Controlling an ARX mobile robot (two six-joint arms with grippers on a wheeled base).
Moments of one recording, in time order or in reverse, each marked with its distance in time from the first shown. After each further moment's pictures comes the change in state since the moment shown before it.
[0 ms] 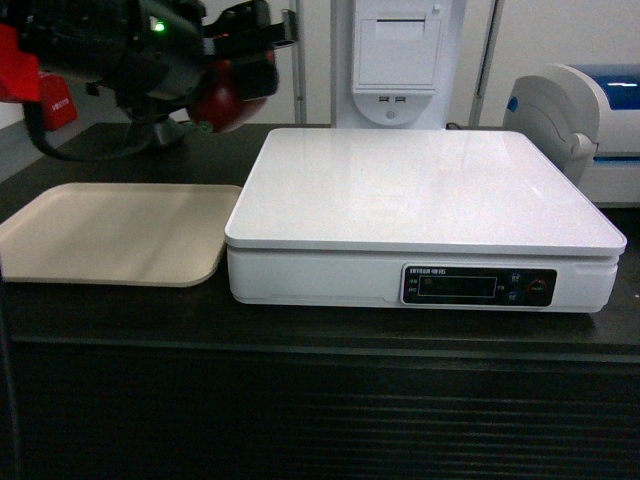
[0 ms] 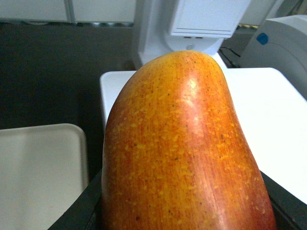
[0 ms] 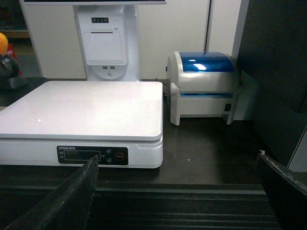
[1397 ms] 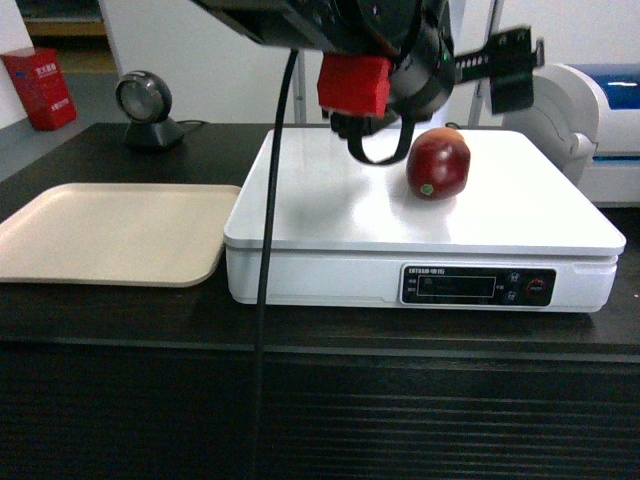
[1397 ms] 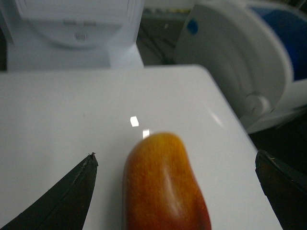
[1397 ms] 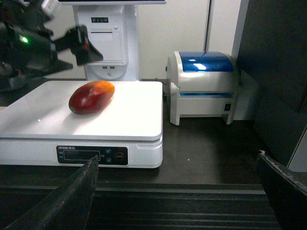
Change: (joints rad) left arm -0.277 0.399 0.547 -0.182 -0.147 -0.153; right arm 0.000 0.000 0.000 0.000 0.000 0.000
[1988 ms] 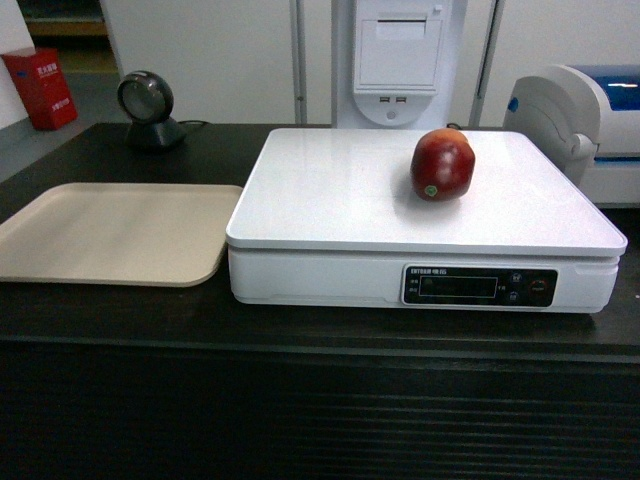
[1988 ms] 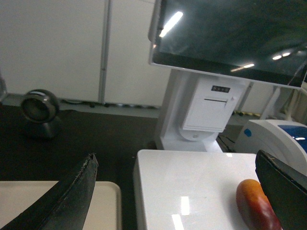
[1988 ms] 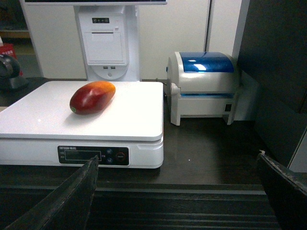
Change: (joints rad) left arm 0.342 -0.863 -0.886 0.416 0.061 0.106; right arm 0.000 0.000 0.000 0.000 0.000 0.000
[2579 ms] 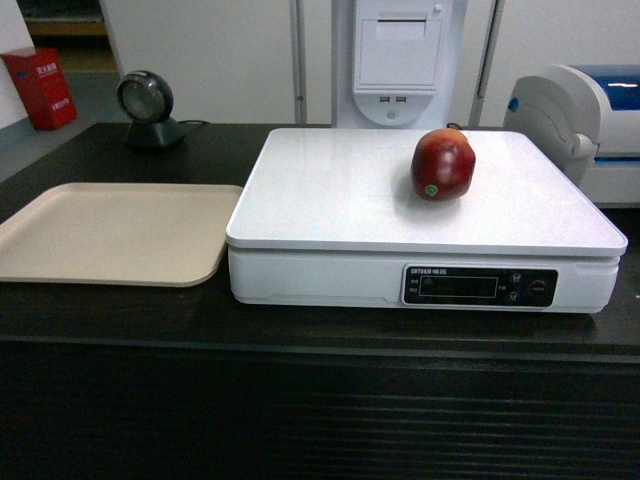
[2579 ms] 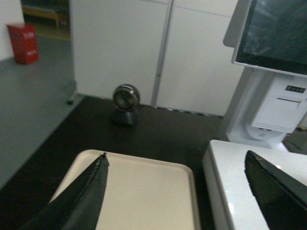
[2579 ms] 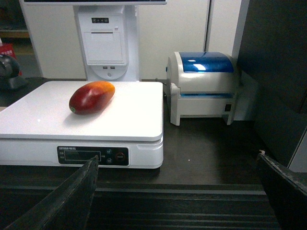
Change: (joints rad) left arm 0.243 -0.341 -0.303 -0.031 0.018 0.071; right arm 0.000 0.000 0.000 0.000 0.000 0.000
